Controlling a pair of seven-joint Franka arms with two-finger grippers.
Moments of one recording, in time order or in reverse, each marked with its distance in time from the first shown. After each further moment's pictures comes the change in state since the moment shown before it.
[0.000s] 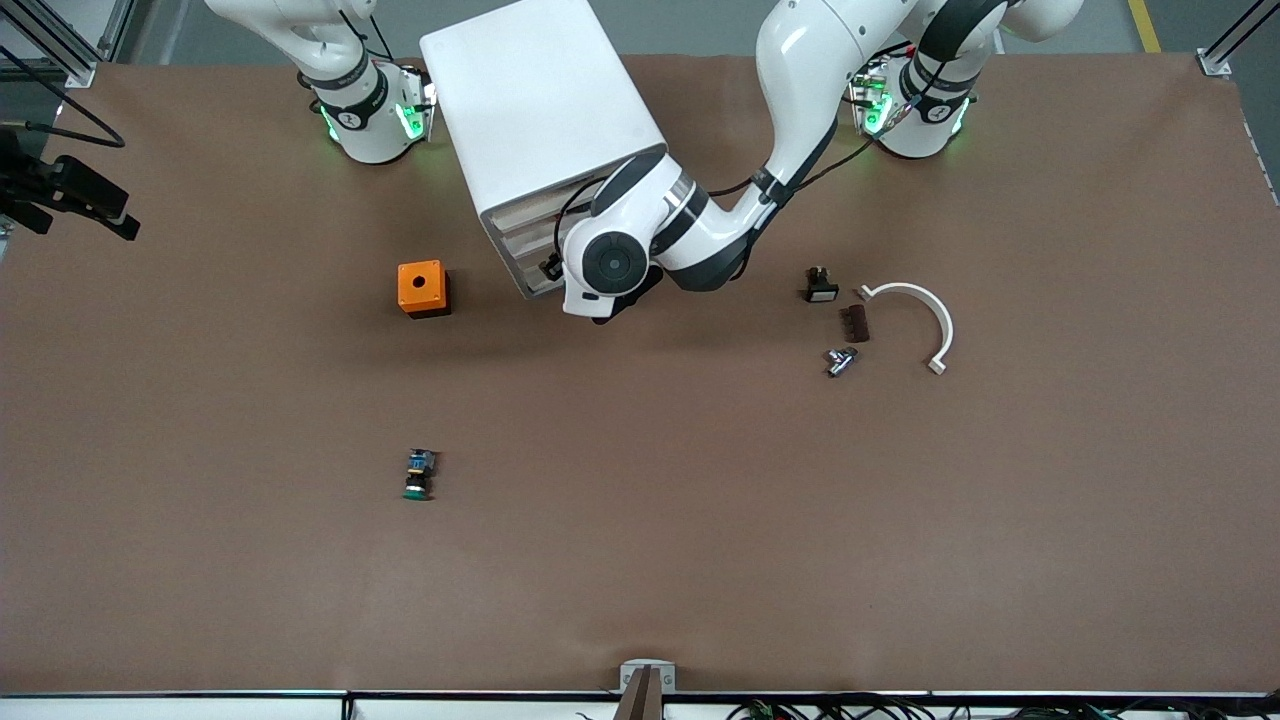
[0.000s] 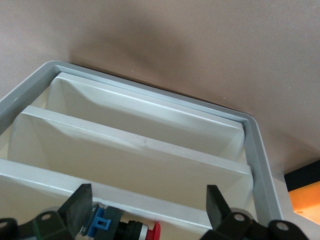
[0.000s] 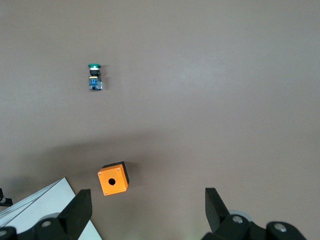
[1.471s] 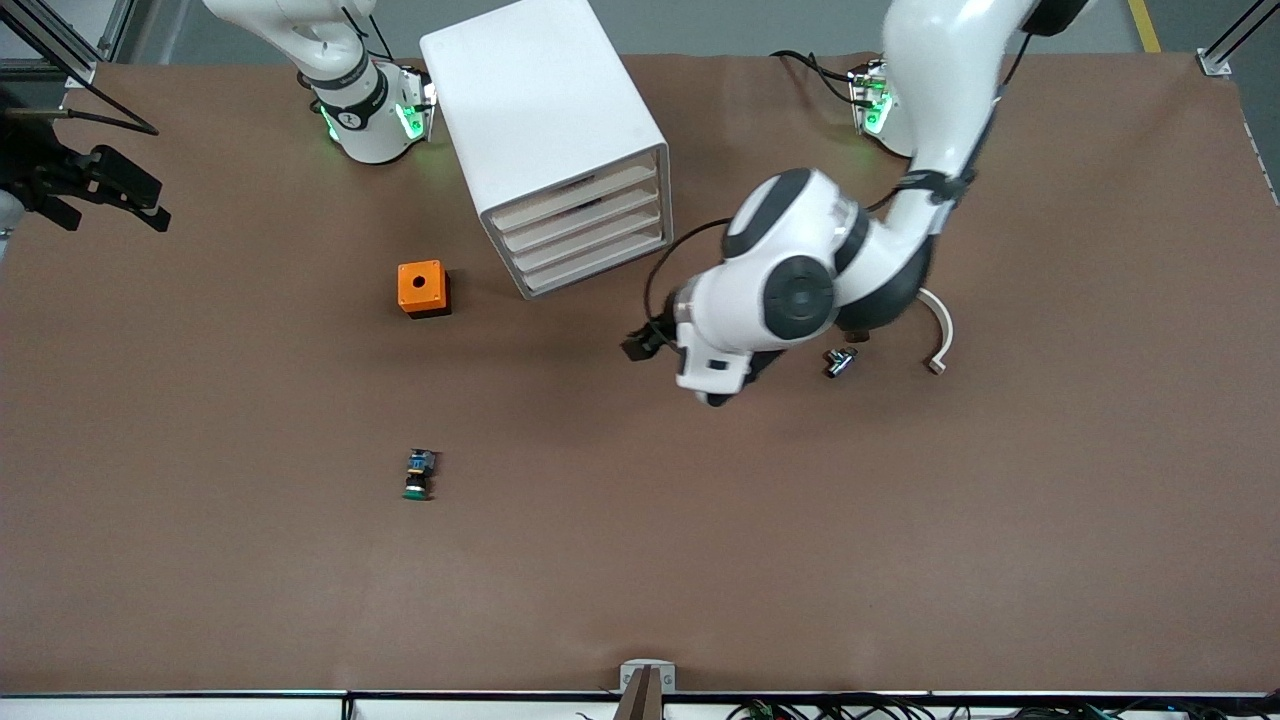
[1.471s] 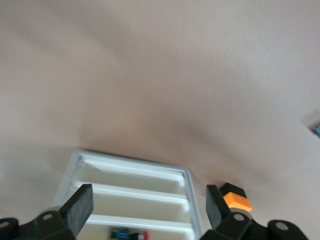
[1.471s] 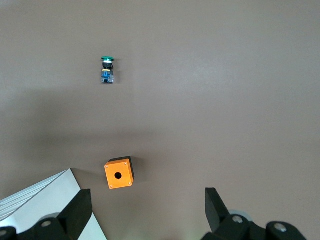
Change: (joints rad) left arm 0.320 -0.209 0.015 0.021 0.148 -0.095 0.245; right arm 0.052 -0.009 0.004 0.000 -0.001 -0.013 -0.001
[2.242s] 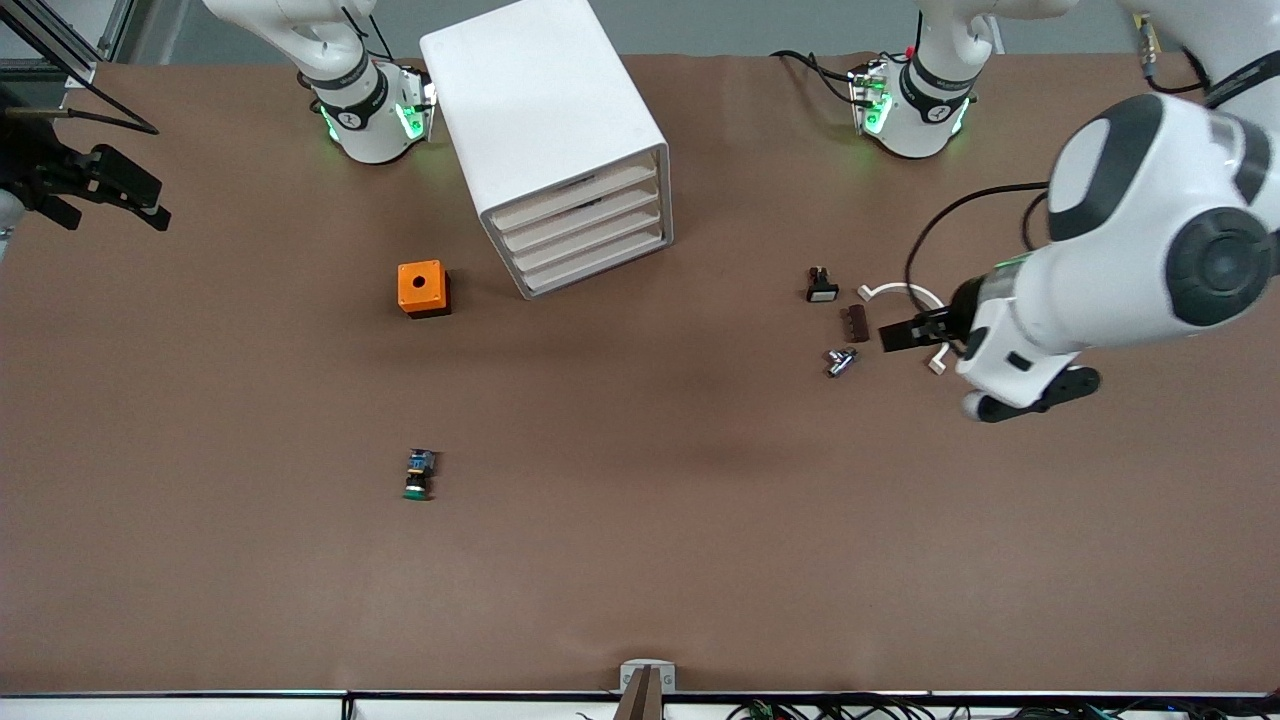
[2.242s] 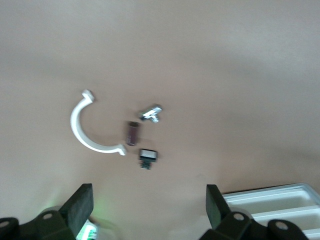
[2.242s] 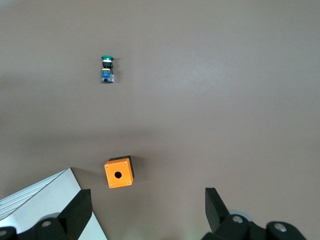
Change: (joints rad) left arm 0.344 -0.202 0.000 -0.010 0.261 -0.330 0.661; right arm 0.000 0.000 0.000 0.000 0.000 -0.003 0.000
